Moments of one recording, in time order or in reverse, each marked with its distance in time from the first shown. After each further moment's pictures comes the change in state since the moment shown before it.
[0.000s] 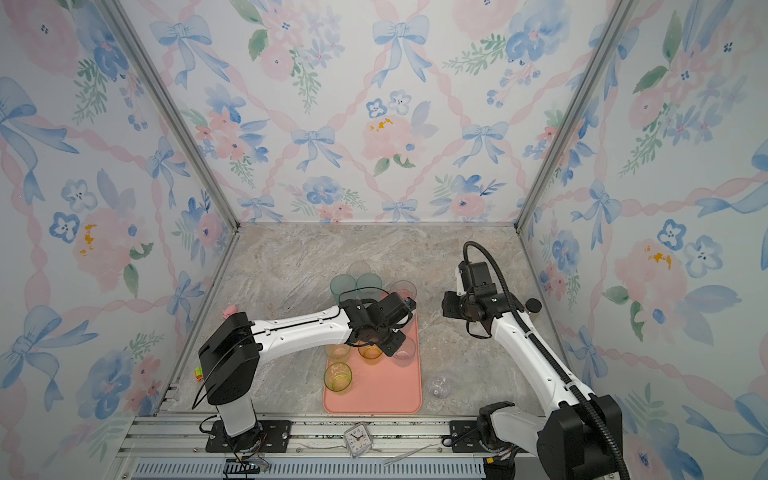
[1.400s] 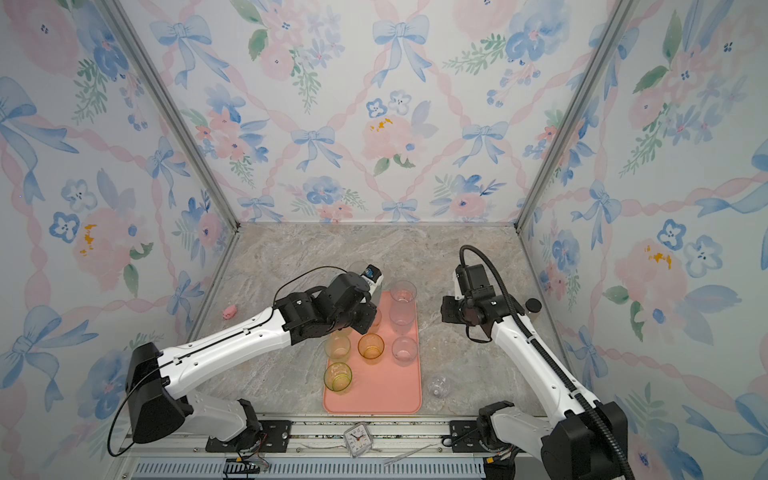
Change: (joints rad) left arm 0.107 -0.429 -0.127 0.031 -0.171 -0.013; right arm 0.069 -0.050 0.013 -0.096 0.033 0.008
